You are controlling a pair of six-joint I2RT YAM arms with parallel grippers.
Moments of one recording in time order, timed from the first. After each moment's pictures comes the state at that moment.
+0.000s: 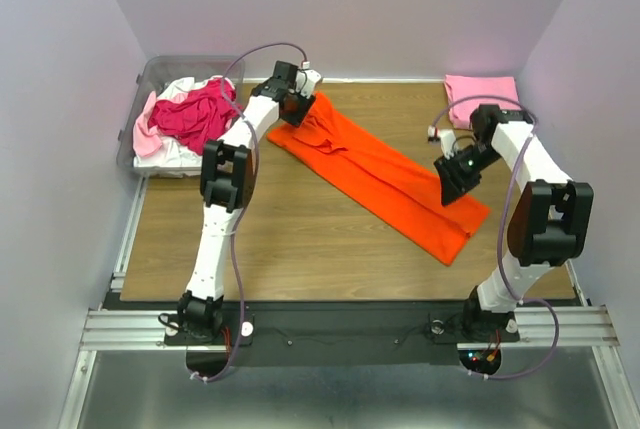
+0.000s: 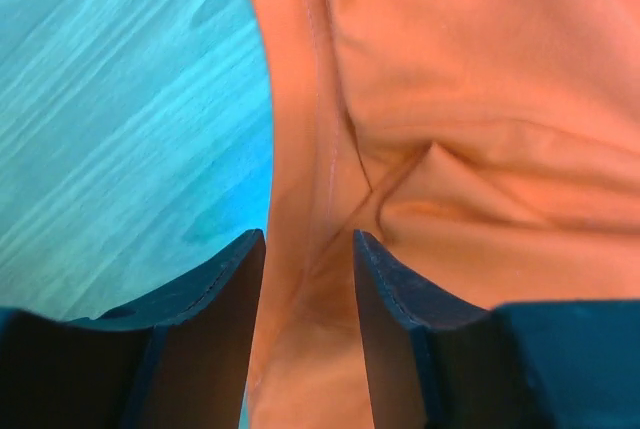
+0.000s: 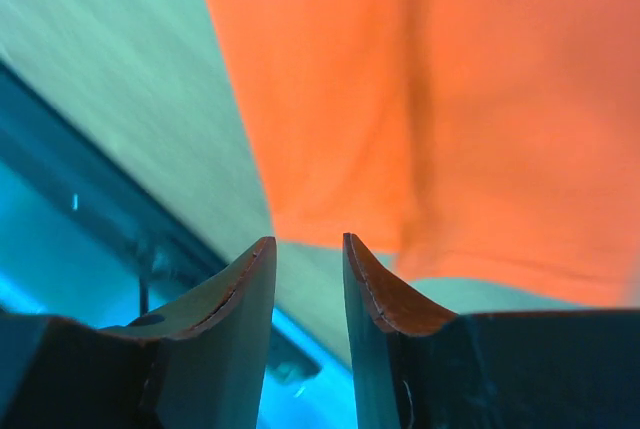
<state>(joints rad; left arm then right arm) -0.31 2.60 2.43 -0.67 0.08 0.32 -0.04 1.71 1.31 -1.29 -0.45 -0.71</state>
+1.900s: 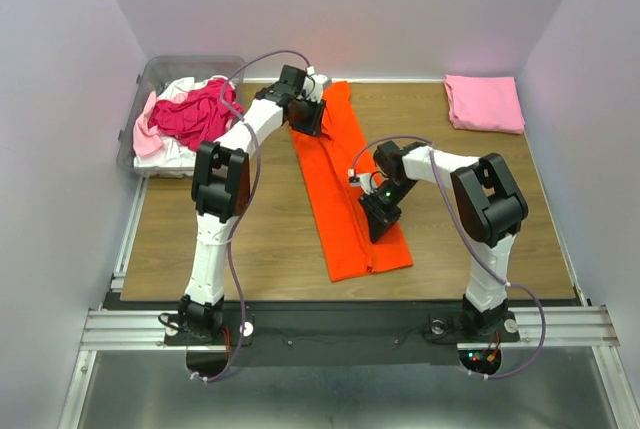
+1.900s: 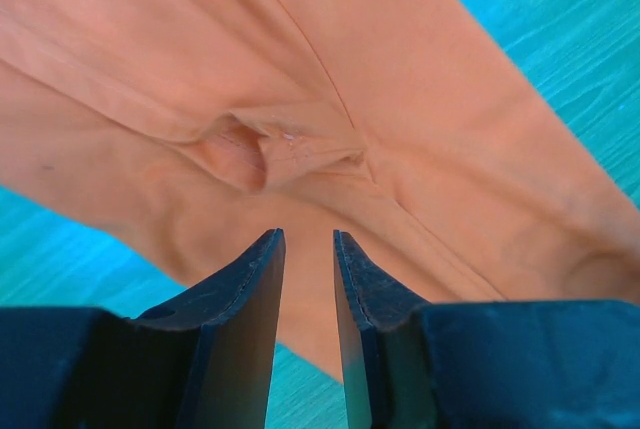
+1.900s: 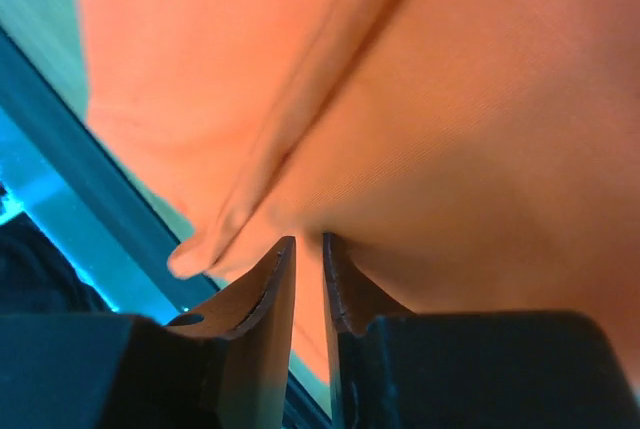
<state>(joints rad) -0.37 2.29 2.04 -0.61 0.31 0.03 0.46 1.97 1.29 -0.95 -0.65 -0.31</state>
